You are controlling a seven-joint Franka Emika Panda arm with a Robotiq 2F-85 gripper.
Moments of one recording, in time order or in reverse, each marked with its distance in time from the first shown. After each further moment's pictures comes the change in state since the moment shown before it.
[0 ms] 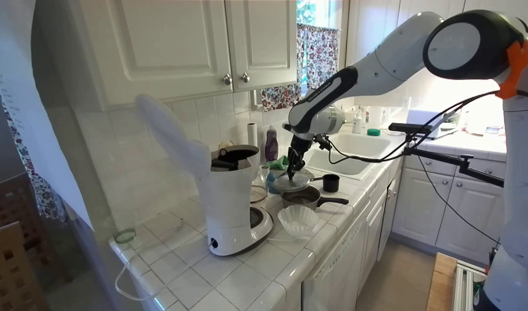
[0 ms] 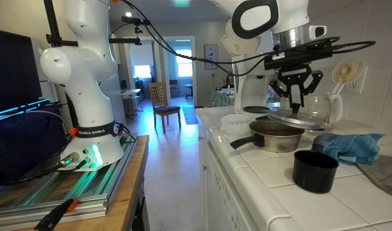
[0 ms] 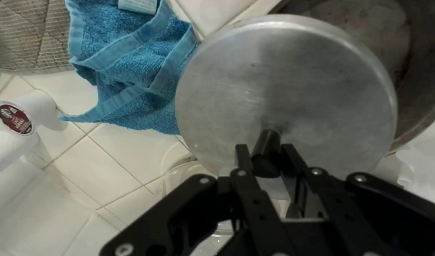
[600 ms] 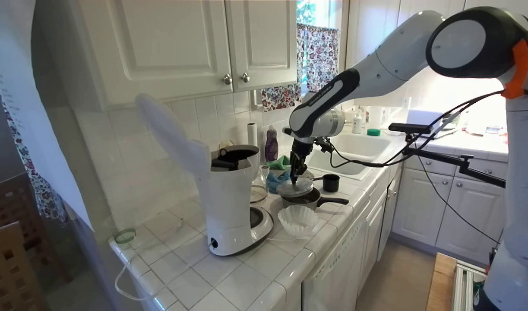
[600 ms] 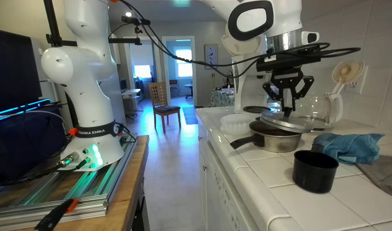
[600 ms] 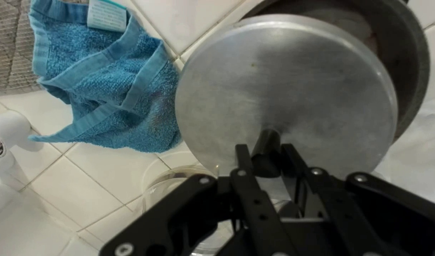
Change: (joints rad) arm 0.042 -0.020 -0.033 -0.045 -0.056 -0.015 0.074
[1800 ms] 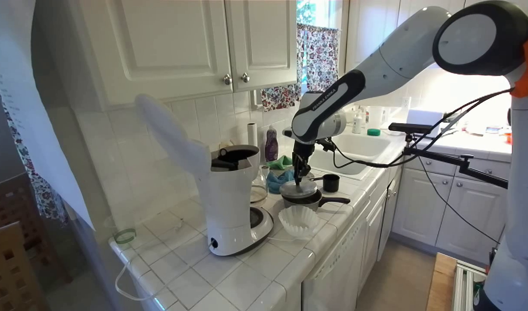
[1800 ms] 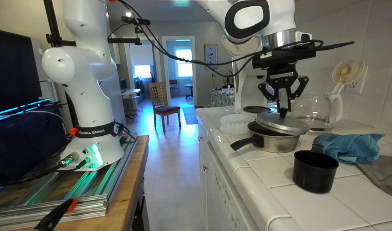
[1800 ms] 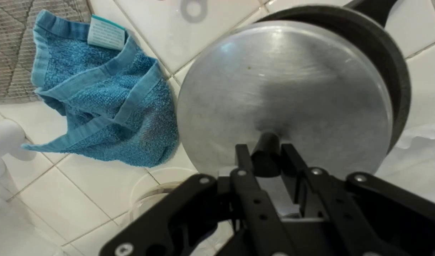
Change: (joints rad) arm 0.030 -0.033 -0.022 -0.041 -0.135 -0.002 0.067
